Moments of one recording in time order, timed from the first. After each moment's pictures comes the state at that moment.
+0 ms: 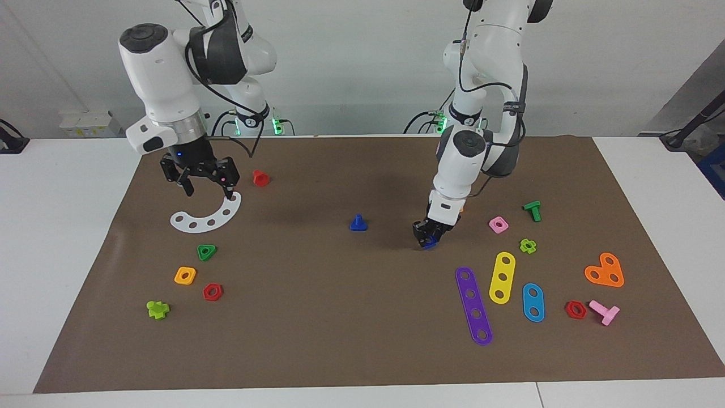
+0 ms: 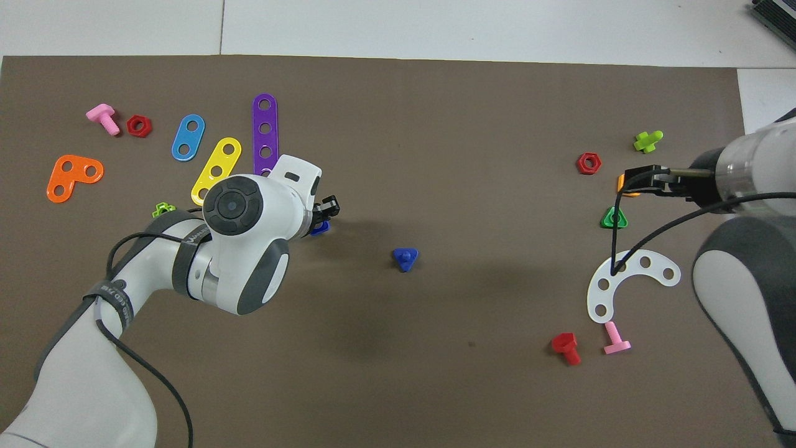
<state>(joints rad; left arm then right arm) -0.40 0.27 -0.09 -2.01 -0.03 2.43 -0.78 0.06 -0.04 -0.01 -1.80 -0.02 1.90 0.20</state>
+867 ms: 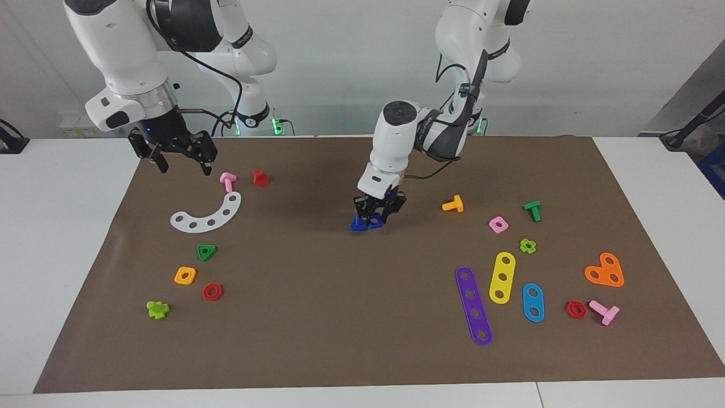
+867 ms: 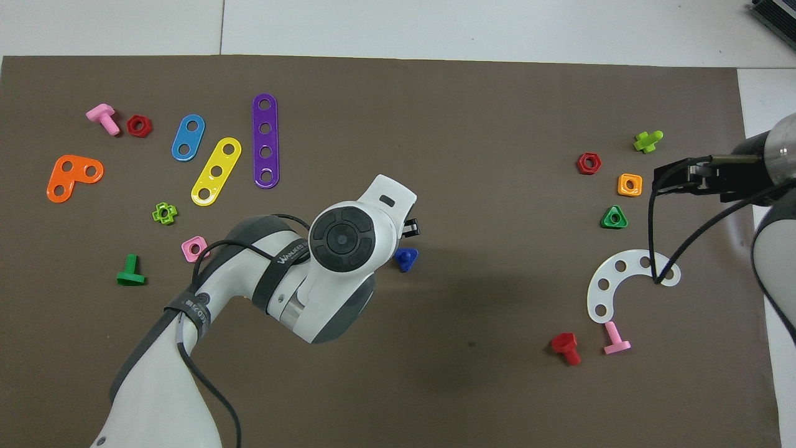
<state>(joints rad) -0.61 0.30 -0.10 -1.89 0.01 2.38 -0.86 0.05 0.01 -0.01 -1.62 -0.02 1.66 0.14</state>
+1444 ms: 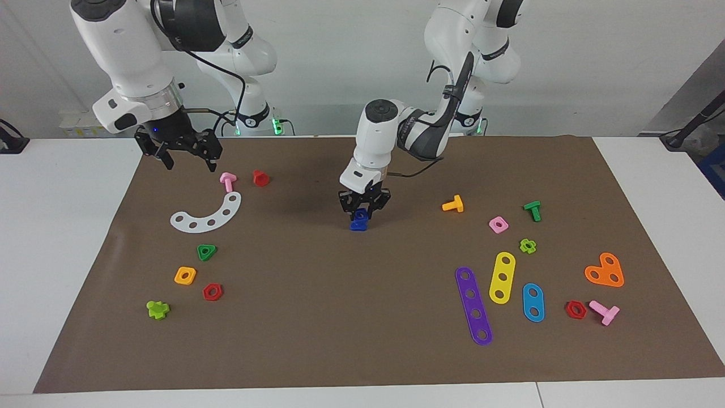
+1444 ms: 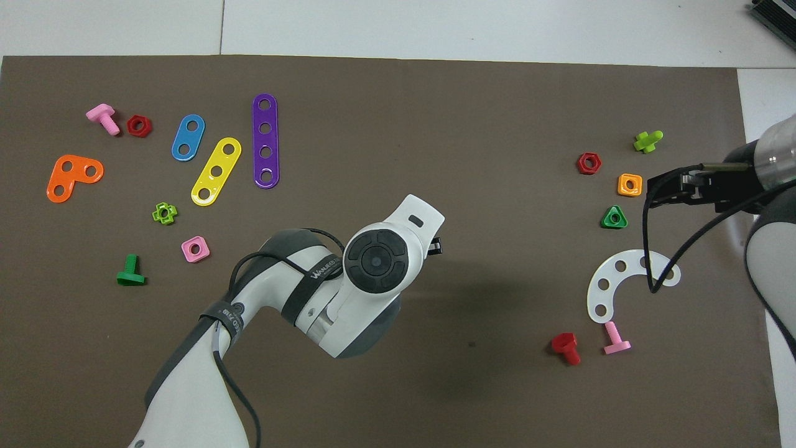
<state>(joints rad) -0.67 0.33 -0.10 -1.89 0.01 2.40 -0.86 0.05 0.01 0.00 -1.62 -0.02 1.62 0.14</state>
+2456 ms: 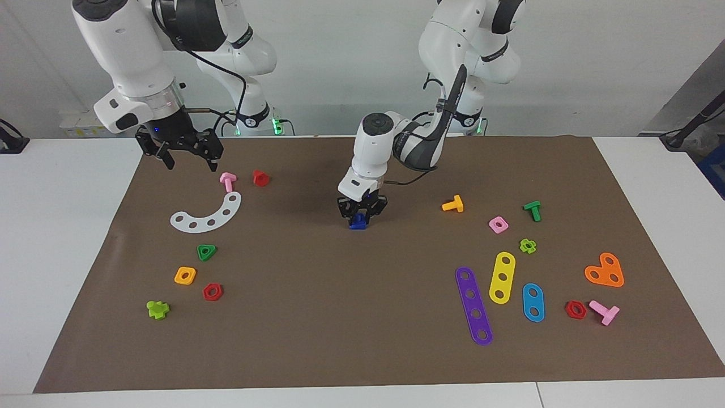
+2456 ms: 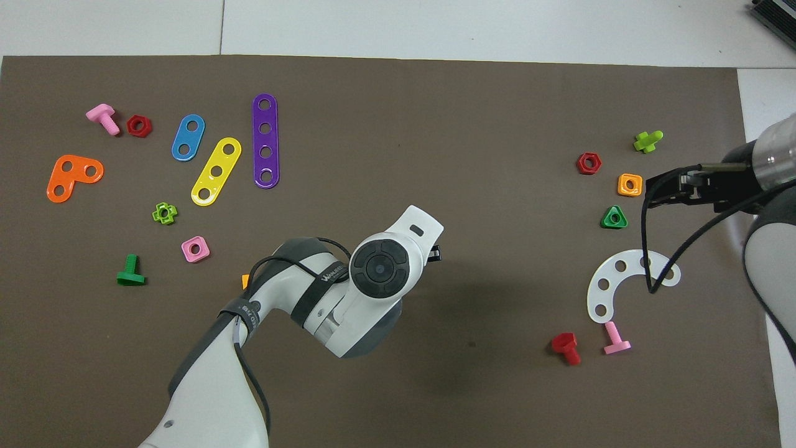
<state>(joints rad) -0.68 0.38 -0.09 -1.93 0.01 2.49 -0.86 0.05 0.01 0.00 -1.62 -0.02 1.62 0.14</state>
